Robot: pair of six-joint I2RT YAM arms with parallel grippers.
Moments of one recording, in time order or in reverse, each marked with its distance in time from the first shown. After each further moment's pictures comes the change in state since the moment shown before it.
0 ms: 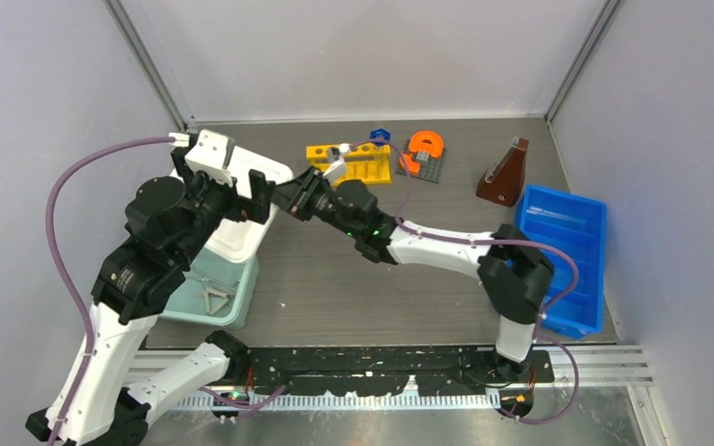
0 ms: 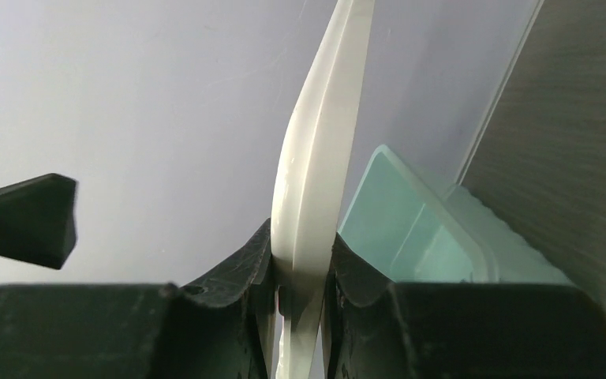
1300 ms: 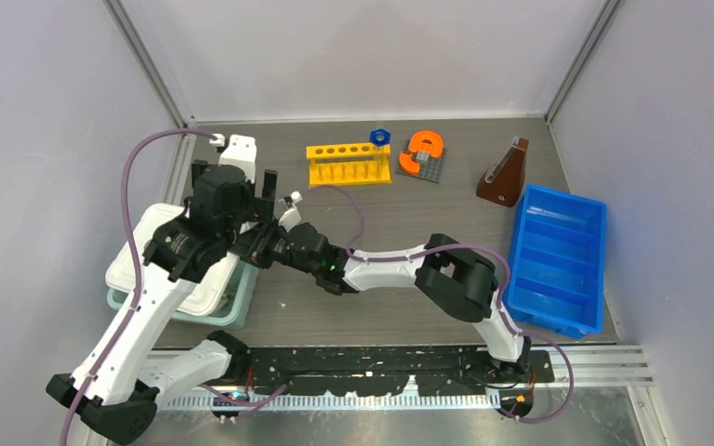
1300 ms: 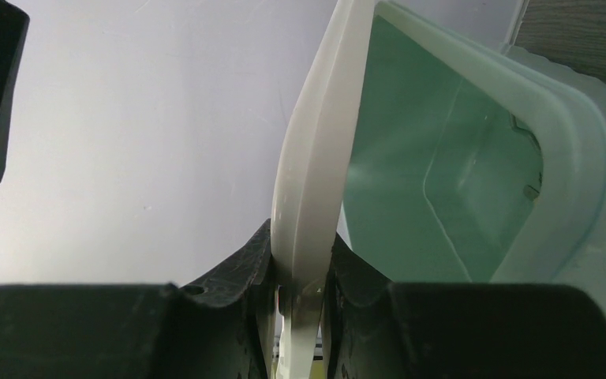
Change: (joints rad) left arm 0.027 0.124 -0.147 -0.085 -0.315 -0.039; right arm 0.206 0.354 0.170 0.115 0.028 0.238
